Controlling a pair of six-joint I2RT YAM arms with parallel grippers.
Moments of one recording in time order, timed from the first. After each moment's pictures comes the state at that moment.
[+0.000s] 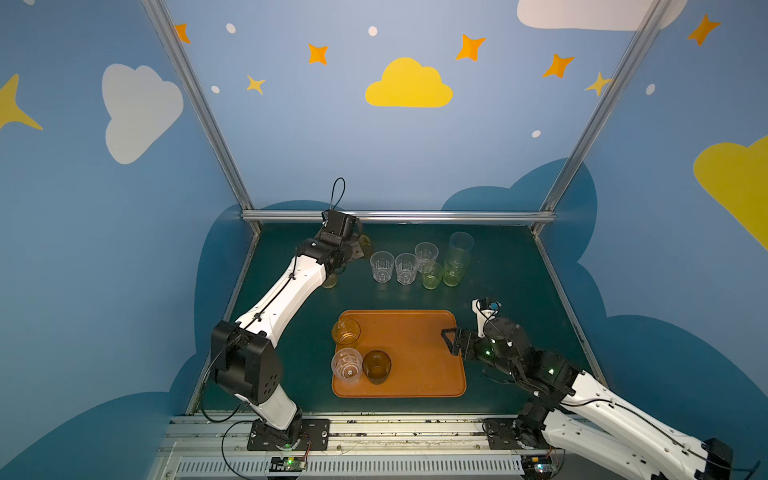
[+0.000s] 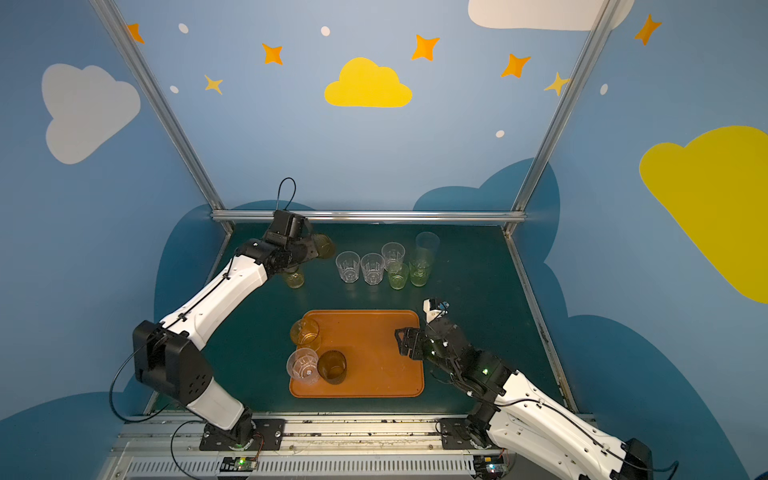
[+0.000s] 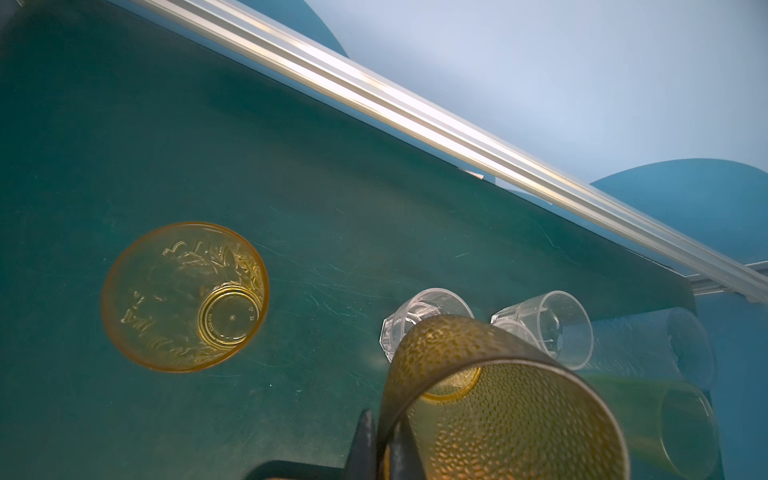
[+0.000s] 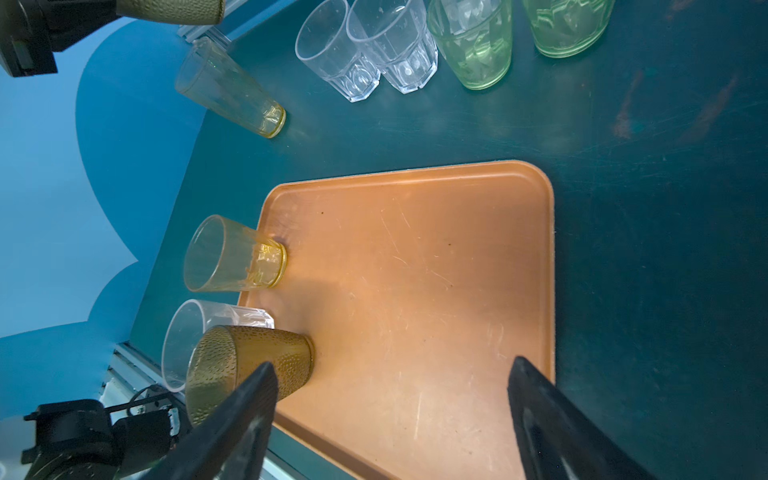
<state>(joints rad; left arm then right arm) -0.36 1.62 1.50 -0.65 -0.19 -0.65 0.87 0.73 0.60 -0.50 0.14 0.78</state>
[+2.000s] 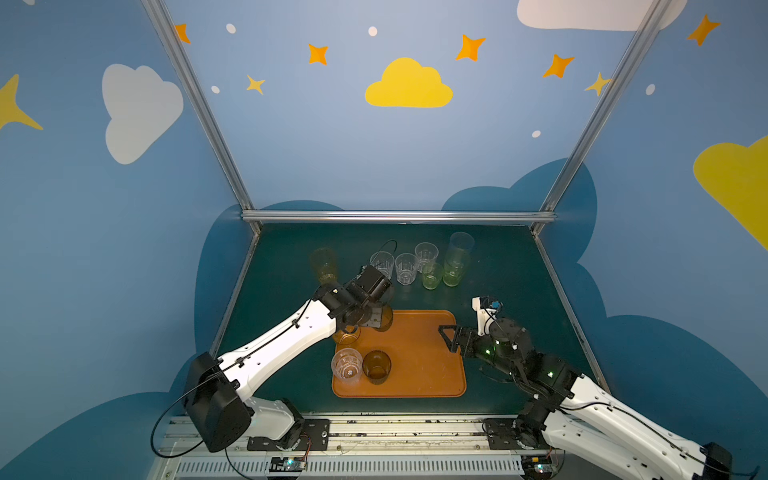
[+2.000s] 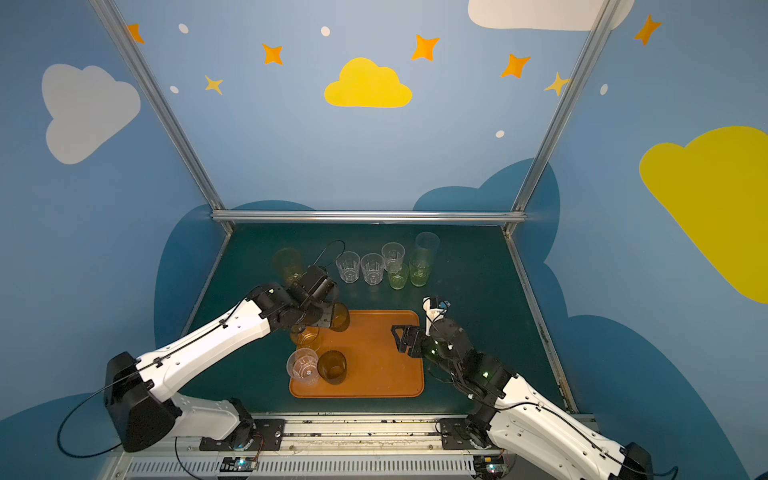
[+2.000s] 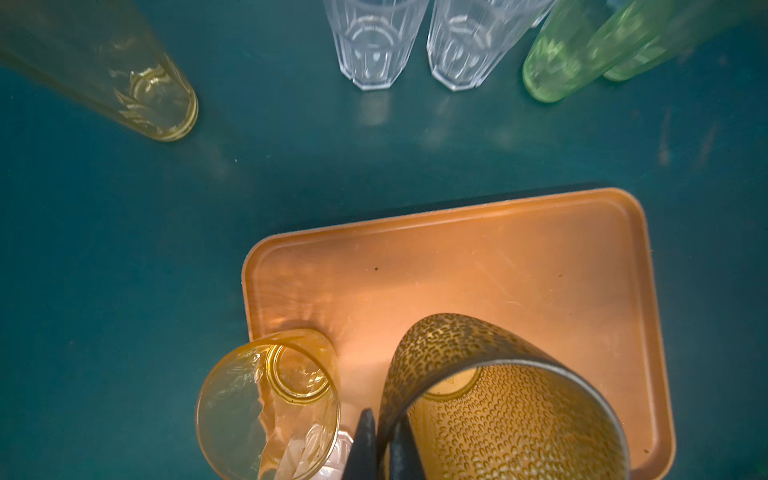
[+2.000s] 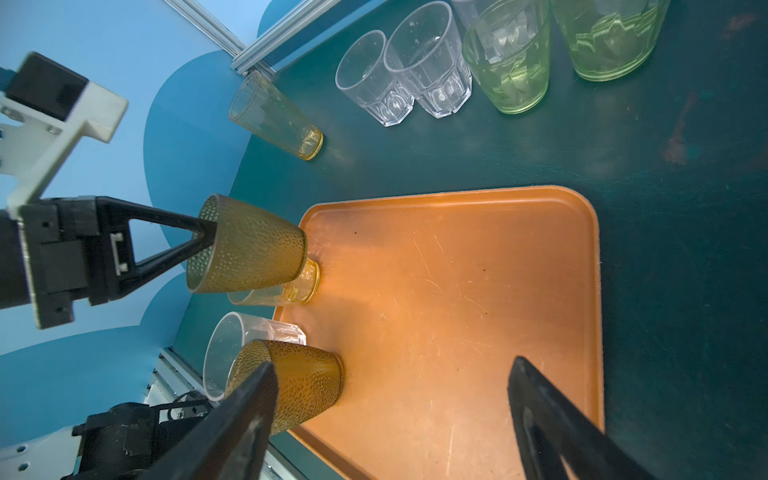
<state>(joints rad) -0.75 1.39 1.22 -0.96 -0.22 -0.59 0.85 0.71 0.55 -0.37 0.10 0.78</state>
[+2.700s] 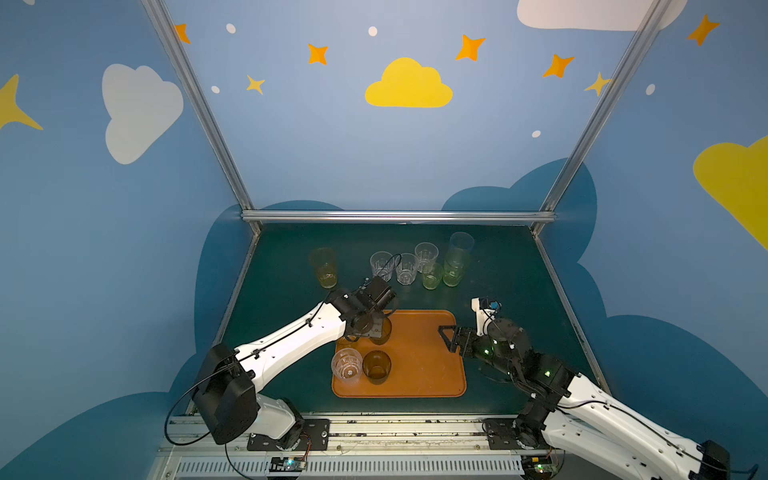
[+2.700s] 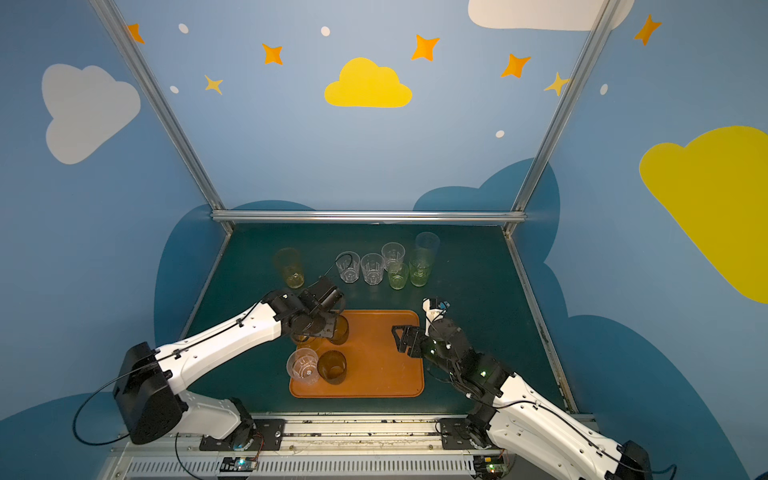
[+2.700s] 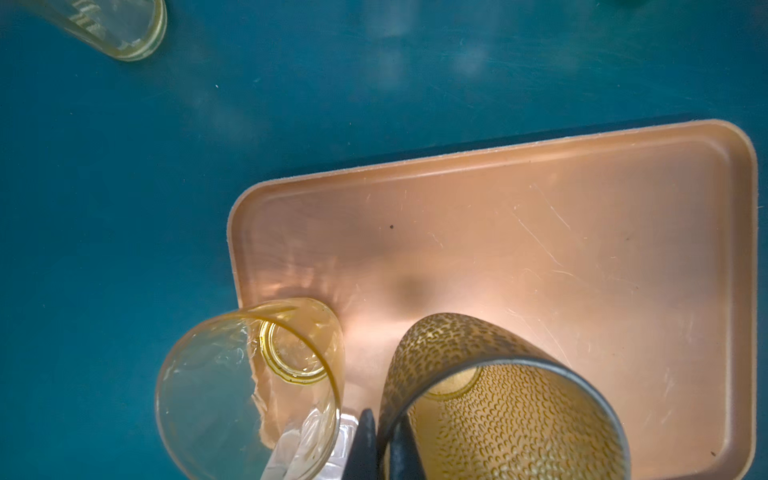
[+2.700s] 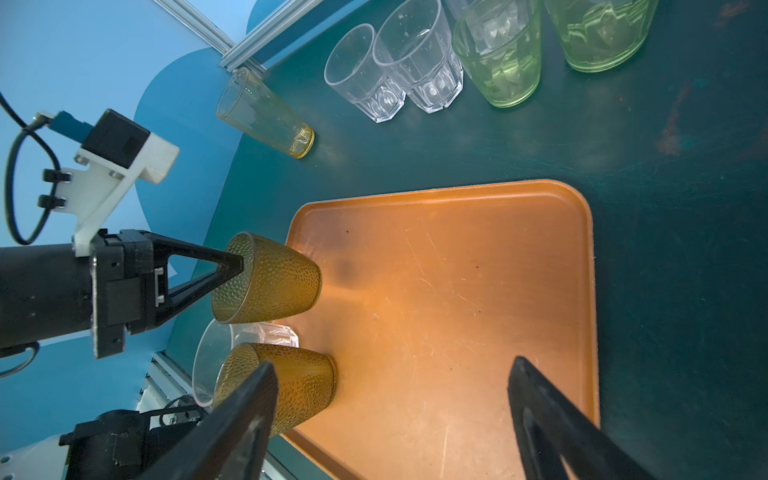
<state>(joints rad) -0.78 1.43 1.14 -0.96 -0.22 -0.64 0.85 0.72 0.53 -0.35 0.10 0.79</state>
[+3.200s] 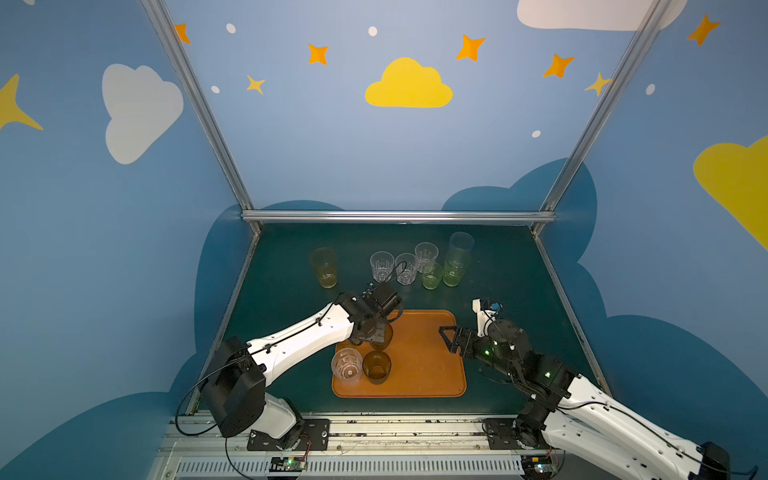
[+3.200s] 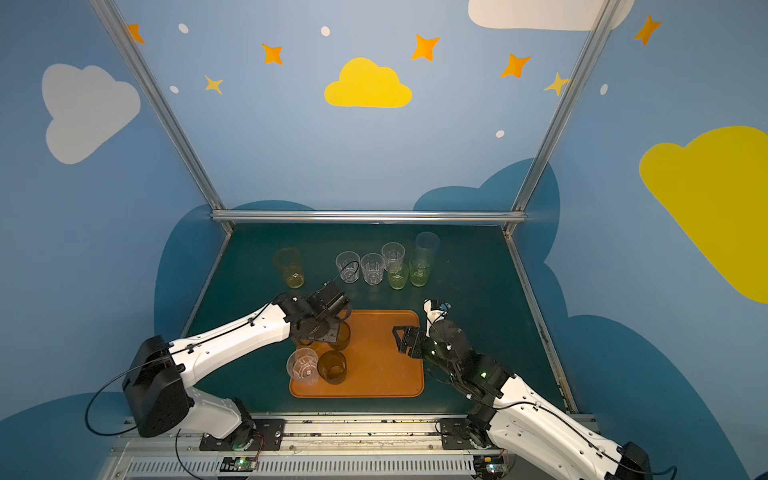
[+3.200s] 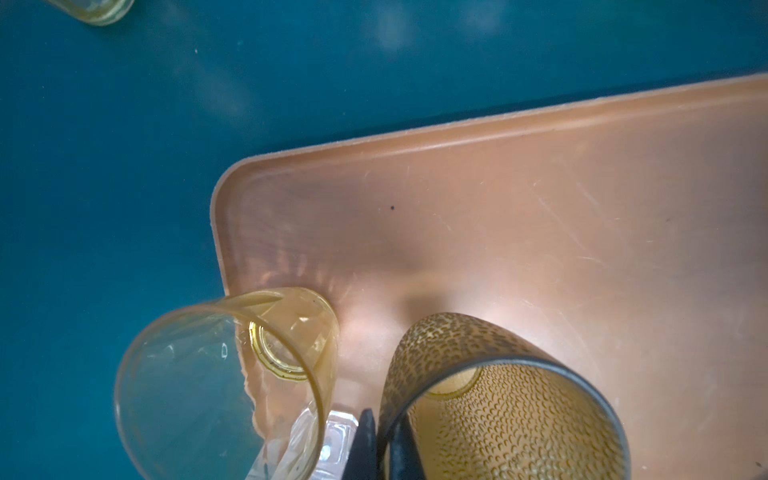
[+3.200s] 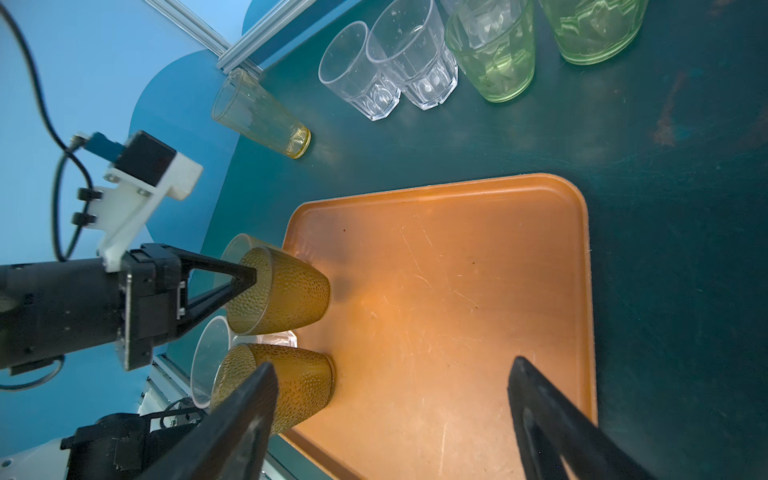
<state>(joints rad) -0.81 1.49 1.13 -0.96 -0.24 -0.66 0.84 0.71 0.52 -0.35 0.10 0.80</state>
